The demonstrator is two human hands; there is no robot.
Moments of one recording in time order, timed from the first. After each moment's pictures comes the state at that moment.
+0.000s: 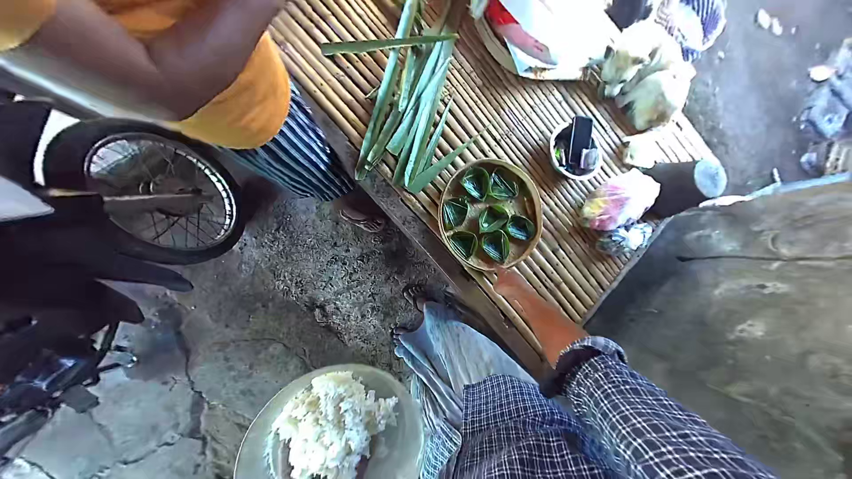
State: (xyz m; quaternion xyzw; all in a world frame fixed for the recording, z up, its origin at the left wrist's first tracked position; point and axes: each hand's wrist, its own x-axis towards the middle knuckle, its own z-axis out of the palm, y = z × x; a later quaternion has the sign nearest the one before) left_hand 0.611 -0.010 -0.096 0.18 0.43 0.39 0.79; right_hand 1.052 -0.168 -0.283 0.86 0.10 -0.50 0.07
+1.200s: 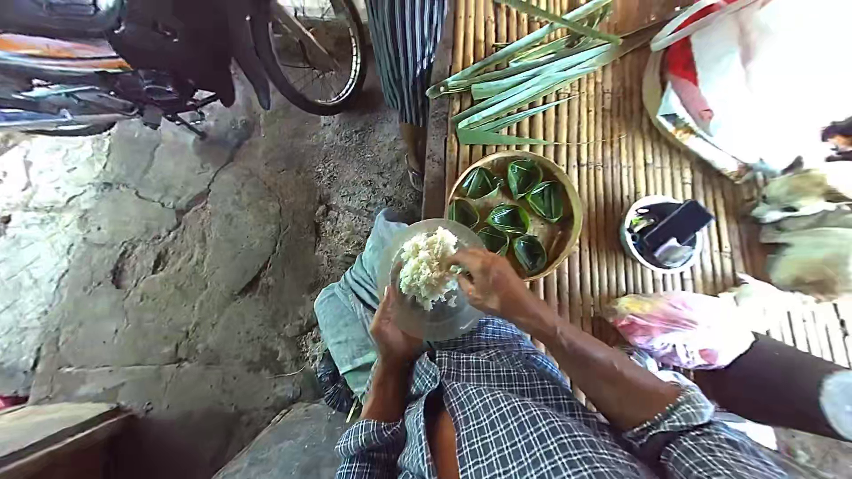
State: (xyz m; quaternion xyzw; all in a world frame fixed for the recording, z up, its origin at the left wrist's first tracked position) left_hand 0.917 -0.286 -0.309 0.14 0.30 0.57 0.75; right_hand 1.123 -0.252 -0.245 0.61 0.69 -0.37 -0.13
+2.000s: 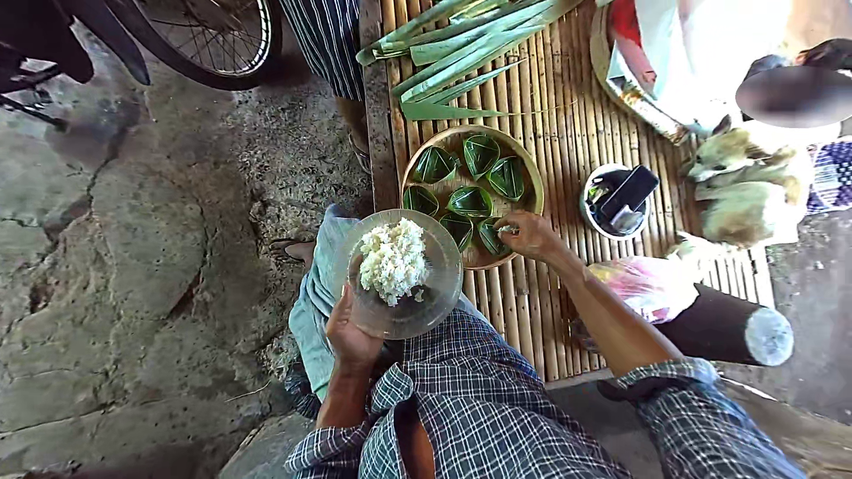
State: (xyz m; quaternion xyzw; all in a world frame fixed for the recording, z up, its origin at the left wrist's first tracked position) left_hand 0.915 -0.258 -0.330 0.14 0.35 0.51 0.77; right_hand 1.292 -0.246 -0.316 0.73 0.57 -0.36 -0.07
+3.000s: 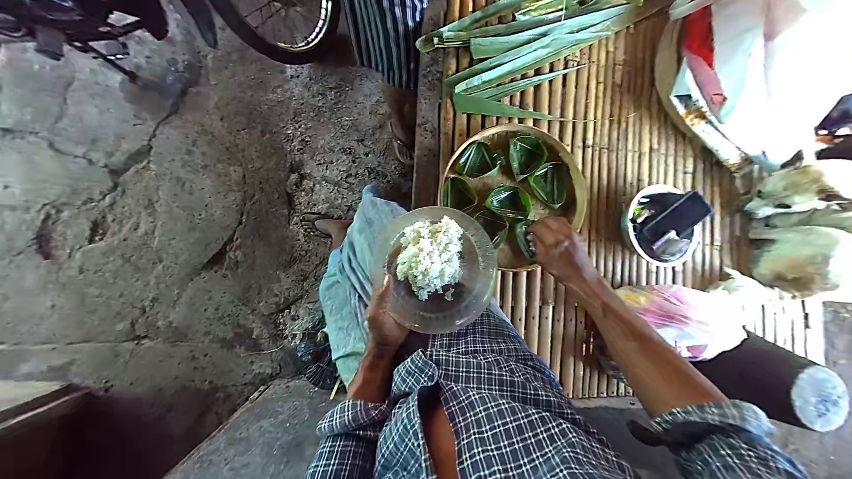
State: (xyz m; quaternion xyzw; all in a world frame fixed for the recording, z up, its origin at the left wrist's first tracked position) left_hand 0.907 -0.279 -0.346 0.16 0.36 0.55 0.74; right_hand 1.260 -0.259 -0.331 0.66 0.73 -0.15 -0.09
